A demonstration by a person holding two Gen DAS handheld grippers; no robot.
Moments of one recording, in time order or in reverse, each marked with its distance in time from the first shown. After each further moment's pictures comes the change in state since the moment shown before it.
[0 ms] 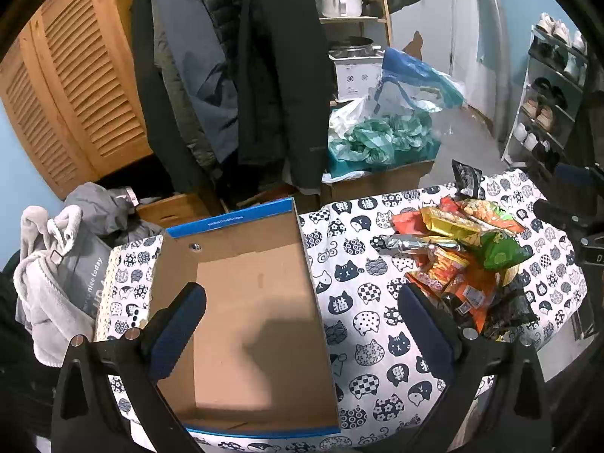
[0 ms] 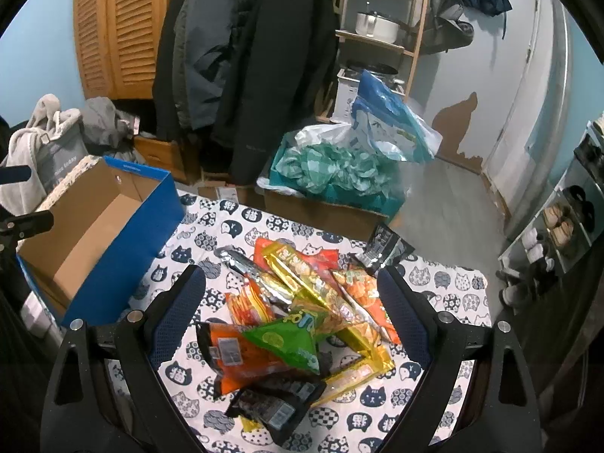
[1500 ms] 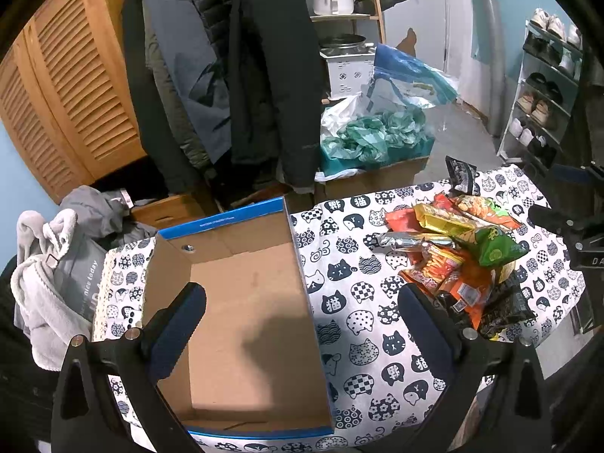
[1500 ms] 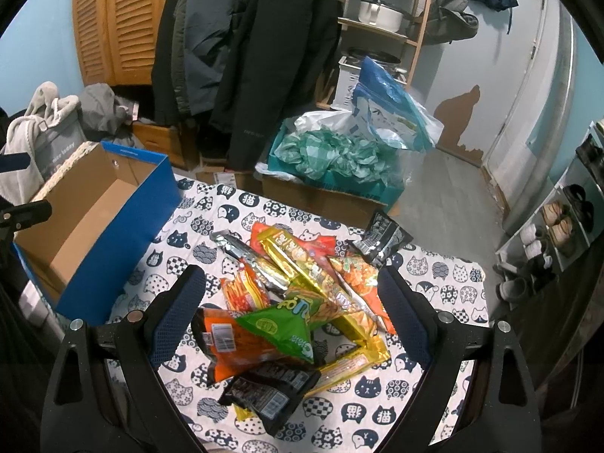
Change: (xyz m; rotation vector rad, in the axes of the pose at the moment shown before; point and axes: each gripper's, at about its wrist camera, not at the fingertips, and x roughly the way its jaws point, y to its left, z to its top) left arm 0.002 -0.009 0.000 0.012 0.004 -0.013; right arm 0.002 -0.003 -0.007 -0.013 0.037 -0.005
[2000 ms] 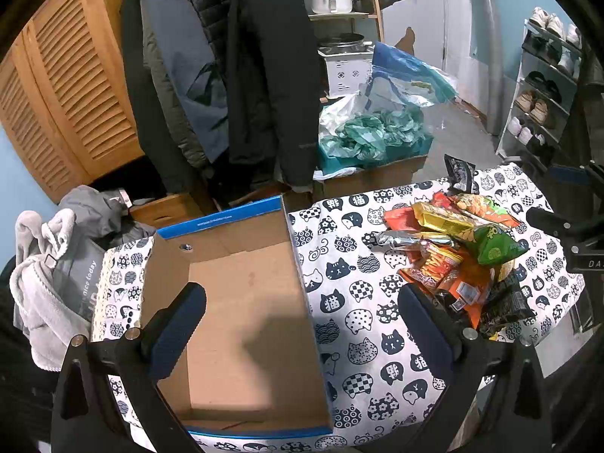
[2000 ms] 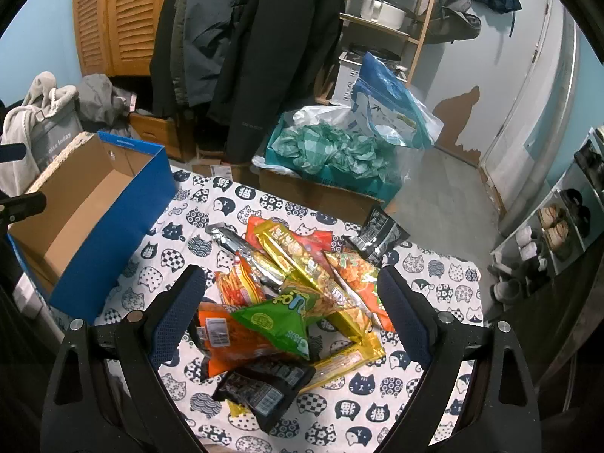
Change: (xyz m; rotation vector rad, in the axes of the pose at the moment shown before) left arm -0.001 -0.001 -0.001 0.002 0.001 0.000; right arm 0.004 0.003 0.000 -0.022 0.025 -0.015
